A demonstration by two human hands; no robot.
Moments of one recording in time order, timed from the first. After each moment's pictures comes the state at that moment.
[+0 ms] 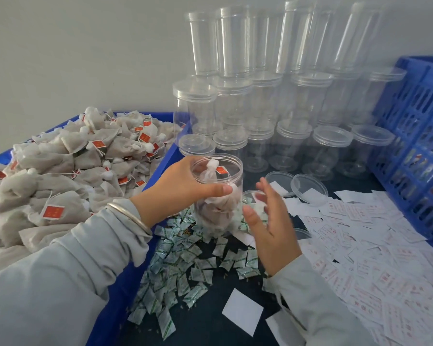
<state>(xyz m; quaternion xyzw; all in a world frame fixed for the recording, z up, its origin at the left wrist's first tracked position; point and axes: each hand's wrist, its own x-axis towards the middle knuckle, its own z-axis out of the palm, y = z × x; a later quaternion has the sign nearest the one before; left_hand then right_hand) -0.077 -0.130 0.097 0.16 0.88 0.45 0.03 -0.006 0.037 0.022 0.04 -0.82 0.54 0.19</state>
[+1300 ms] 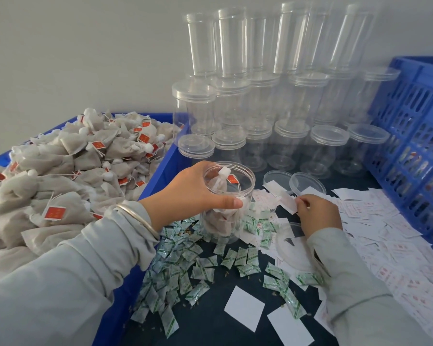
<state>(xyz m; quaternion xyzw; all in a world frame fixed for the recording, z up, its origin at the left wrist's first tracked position) -0.077 -0.116 0.099 0.19 0.89 0.40 0.07 -0.062 0.138 0.000 -0.21 -0.92 0.28 0.17</state>
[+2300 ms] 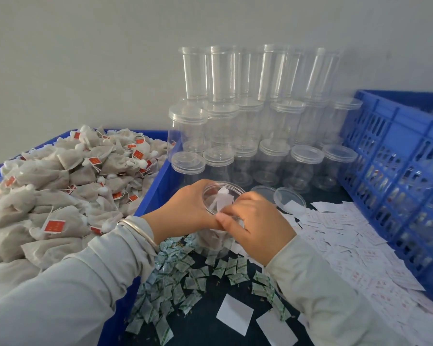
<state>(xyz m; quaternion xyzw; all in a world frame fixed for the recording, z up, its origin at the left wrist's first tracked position) -0.073 -0.120 0.098 0.25 0.89 0.38 0.04 -0.002 0.040 0.094 0.16 -0.95 0.21 0.16</state>
